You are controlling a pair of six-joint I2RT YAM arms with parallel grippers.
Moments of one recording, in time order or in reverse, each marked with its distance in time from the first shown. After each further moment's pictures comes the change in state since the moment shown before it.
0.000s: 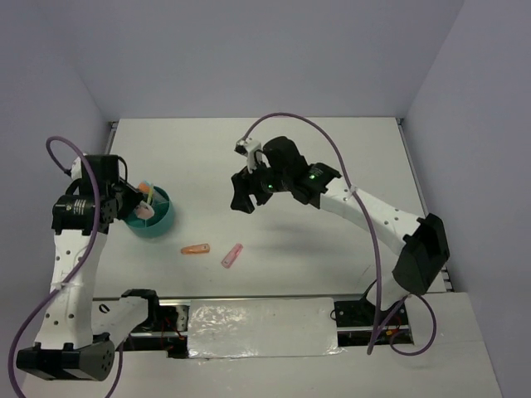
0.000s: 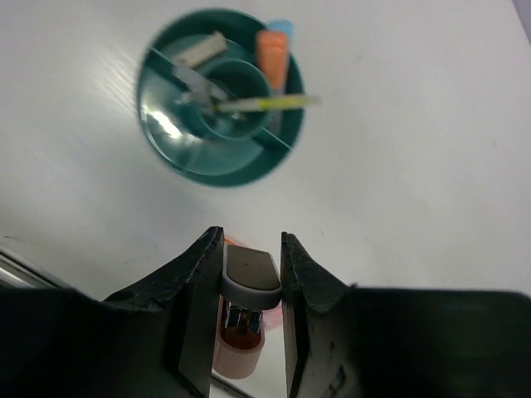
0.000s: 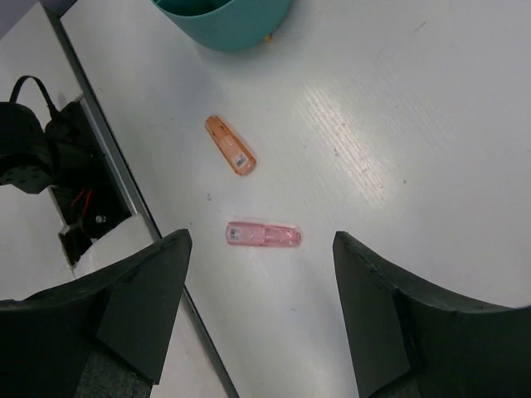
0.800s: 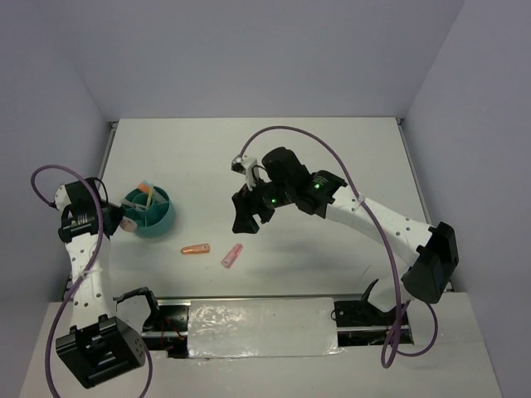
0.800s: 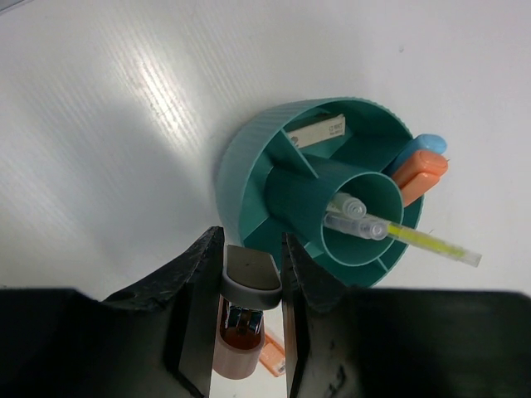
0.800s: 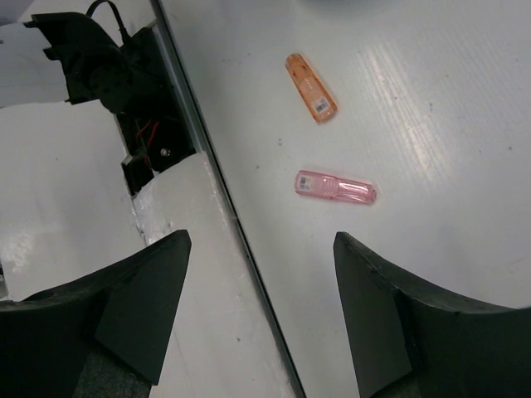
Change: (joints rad) left arm 0.419 -0.031 -0.408 0.341 0.085 0.072; right arm 0.065 -0.097 -0.041 -0.134 -0.108 0.014
